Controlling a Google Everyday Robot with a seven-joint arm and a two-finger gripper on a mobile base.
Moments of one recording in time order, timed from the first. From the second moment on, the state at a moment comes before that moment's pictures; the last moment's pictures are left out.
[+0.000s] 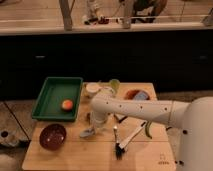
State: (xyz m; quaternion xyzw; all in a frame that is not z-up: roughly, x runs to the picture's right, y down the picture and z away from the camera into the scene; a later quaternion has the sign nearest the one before) arm -0.067 0.226 0.808 -0.33 -0.22 -0.24 0.89
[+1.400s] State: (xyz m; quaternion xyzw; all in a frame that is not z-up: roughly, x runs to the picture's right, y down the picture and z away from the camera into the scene) arm -0.035 0.250 0.783 -0.37 -0.21 -0.29 0.86
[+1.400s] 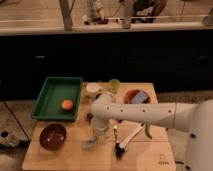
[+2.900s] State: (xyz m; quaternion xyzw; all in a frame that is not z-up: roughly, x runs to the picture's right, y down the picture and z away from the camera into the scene) arm -0.038 0.282 0.755 -0.39 -0.25 -0.31 0.83
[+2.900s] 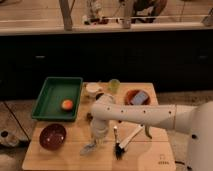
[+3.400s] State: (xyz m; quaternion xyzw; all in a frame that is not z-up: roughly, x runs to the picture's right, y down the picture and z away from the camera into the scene) arm -0.034 0.232 0.810 -0.38 -0.23 -0.30 0.84
